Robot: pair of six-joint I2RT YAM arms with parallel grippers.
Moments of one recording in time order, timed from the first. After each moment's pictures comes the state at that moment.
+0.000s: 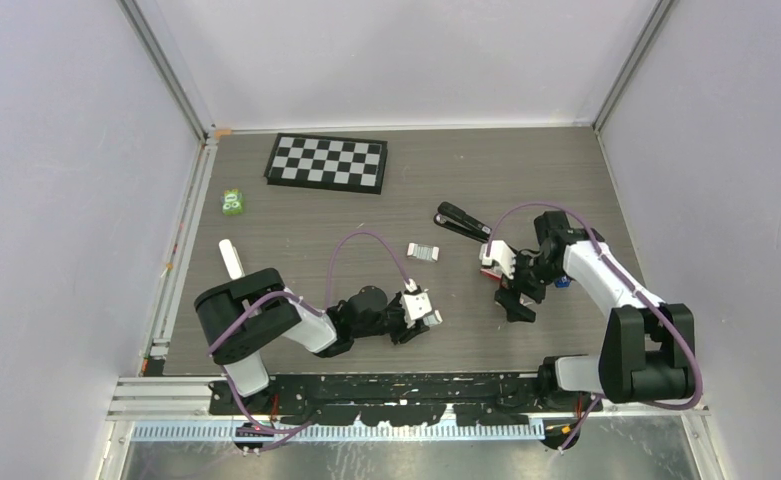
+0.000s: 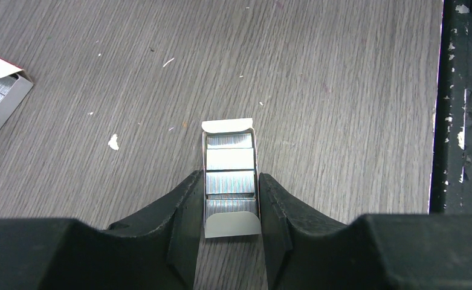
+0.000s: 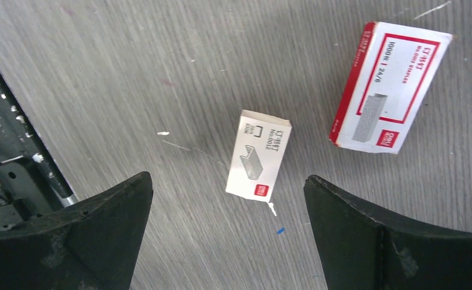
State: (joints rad) left arm -1.07 1.71 0.42 0.91 0.20 0.14; right arm 0.05 1.31 0.78 -0.94 -0.49 -1.18
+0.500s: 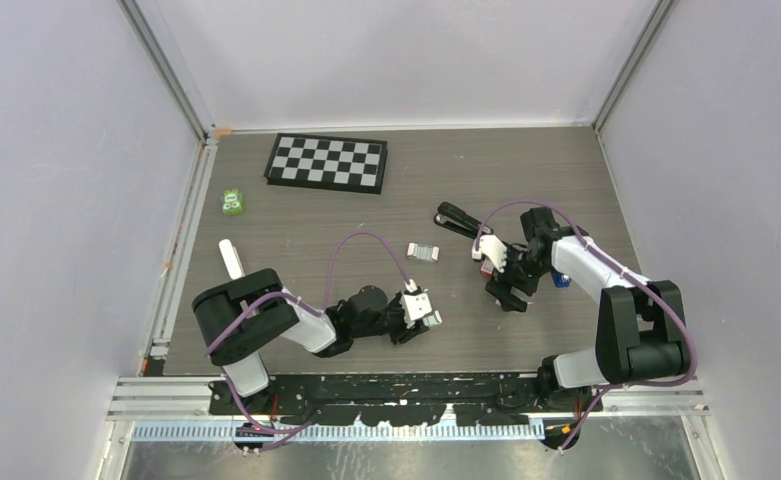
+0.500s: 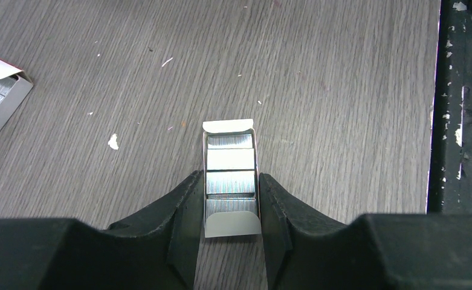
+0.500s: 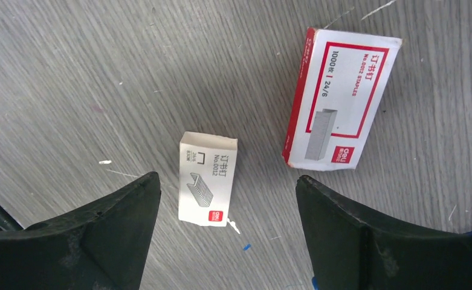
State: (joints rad) left arm -1.07 1.71 0.42 0.90 0.20 0.16; right arm 0.10 1.40 0.77 -0.76 -0.37 -1.05
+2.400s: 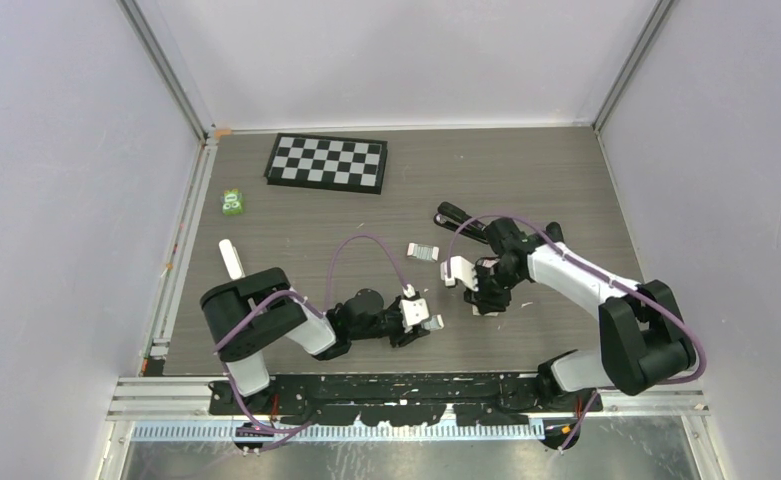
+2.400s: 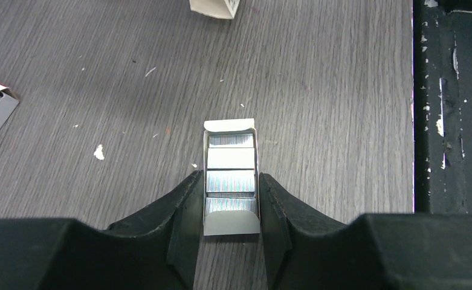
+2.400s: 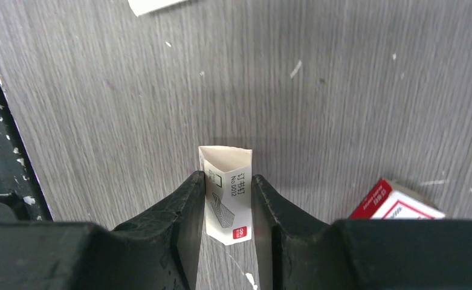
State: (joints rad) left arm -1.07 1.74 0.39 1.00 0.26 0.18; right arm 0.37 1.38 0.77 -0.77 -0.44 -1.10
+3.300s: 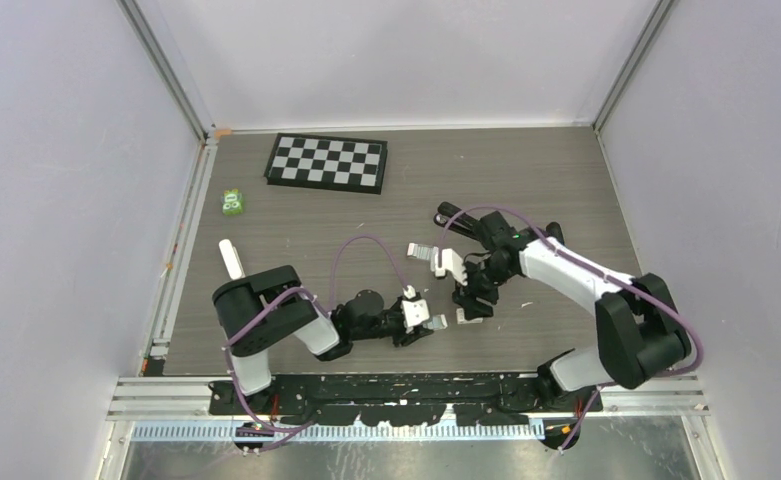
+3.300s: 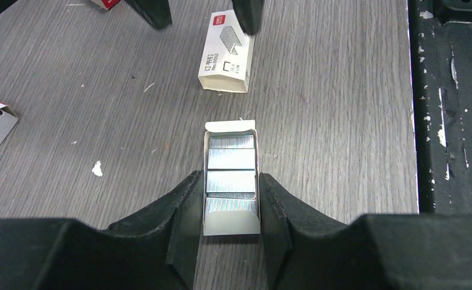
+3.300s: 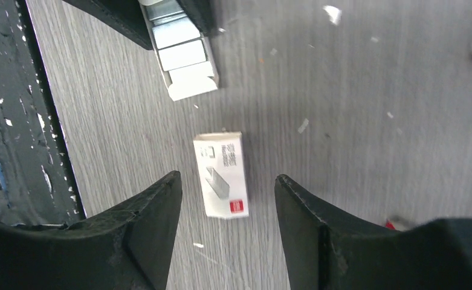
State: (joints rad) left arm -1.07 1.81 0.39 1.11 0.27 0.18; right arm 0.48 1.44 0.83 -0.76 -0.53 -0.96
